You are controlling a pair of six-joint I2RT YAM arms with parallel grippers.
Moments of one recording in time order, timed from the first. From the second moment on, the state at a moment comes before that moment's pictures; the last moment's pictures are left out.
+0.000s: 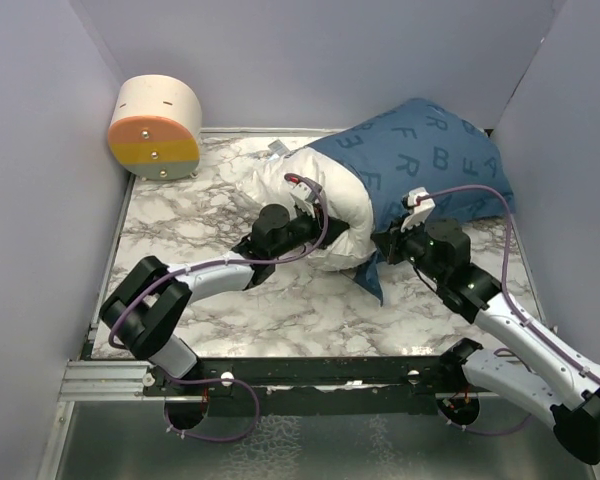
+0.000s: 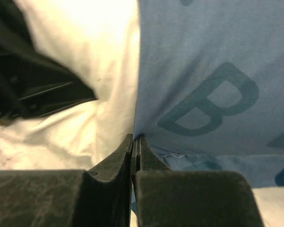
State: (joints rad) left arm -0.75 1.53 0.77 0.66 0.26 -0.48; right arm 0.59 0.85 0.65 -0.11 0.07 0.22
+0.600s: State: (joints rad) left arm -0.95 1.76 0.68 1.21 0.09 -0.31; right arm 0.62 0.80 0.72 0.02 -0.46 0.34
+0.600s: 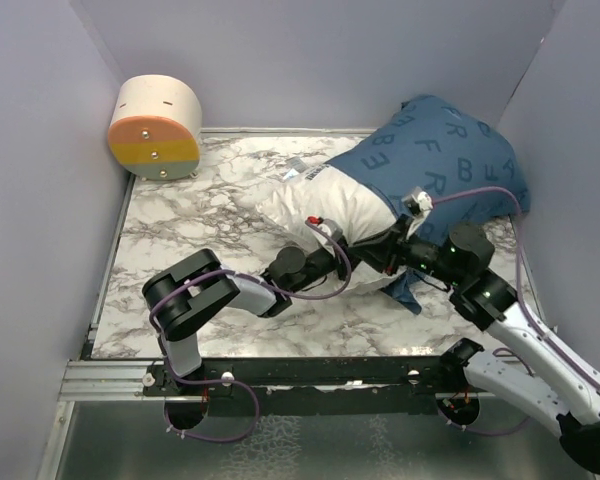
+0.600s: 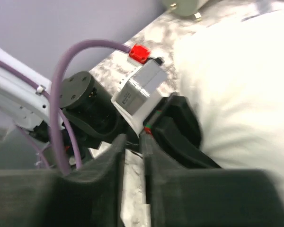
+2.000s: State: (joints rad) left arm -0.91 1.84 0.75 1.28 0.19 -0.34; right arm 0.56 0.93 0.82 -0.22 0.05 0.15
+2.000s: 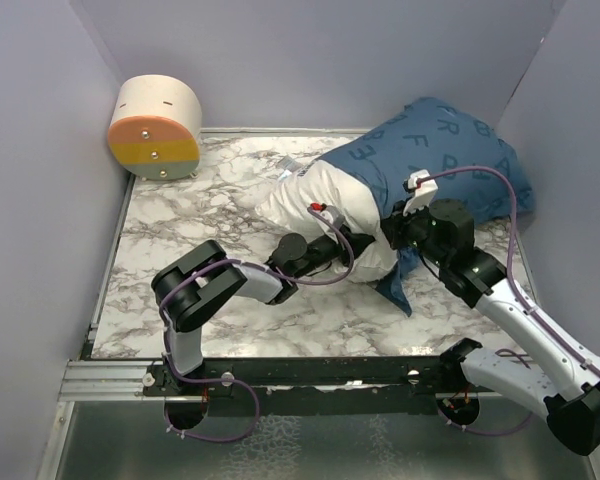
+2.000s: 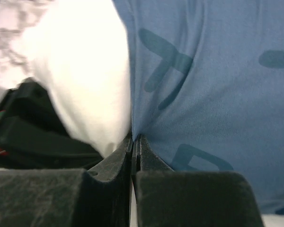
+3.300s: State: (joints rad) left arm -0.93 1.99 0.62 1.51 0.08 -0.38; right arm 0.59 0.70 0.89 -0.30 -0.26 0.24
